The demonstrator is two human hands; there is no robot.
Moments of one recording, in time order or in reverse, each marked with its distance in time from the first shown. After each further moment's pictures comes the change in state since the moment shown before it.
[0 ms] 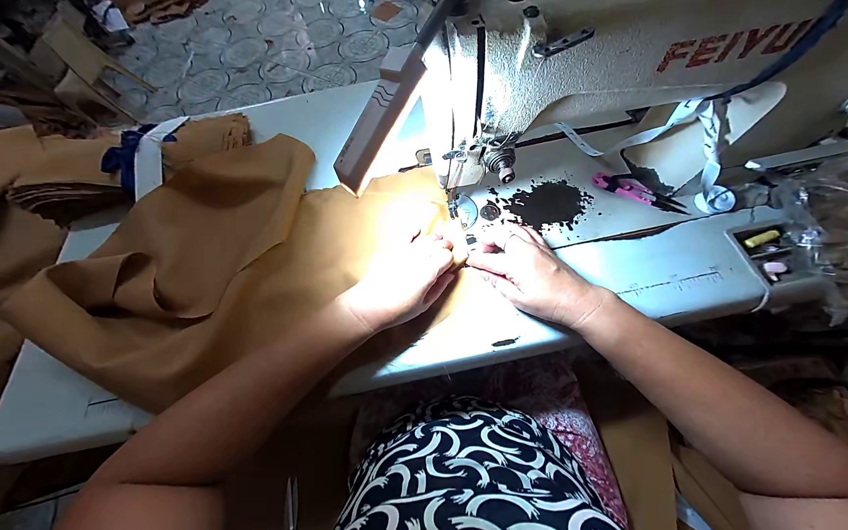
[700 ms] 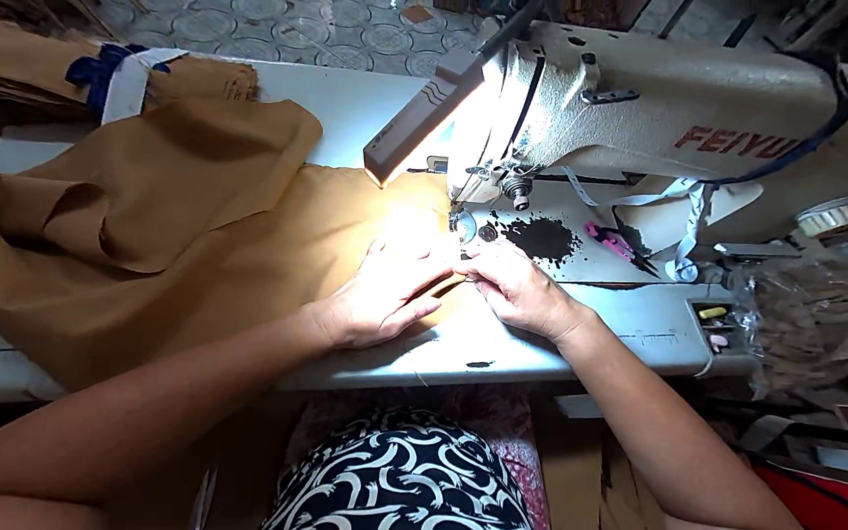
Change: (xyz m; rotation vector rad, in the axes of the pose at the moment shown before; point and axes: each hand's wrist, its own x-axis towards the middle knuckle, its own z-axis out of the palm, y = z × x) left_hand -0.030 0.009 0.009 -0.222 0.046 -0.179; right_hand 0.019 0.019 -0.012 0.058 -0.040 -0.210
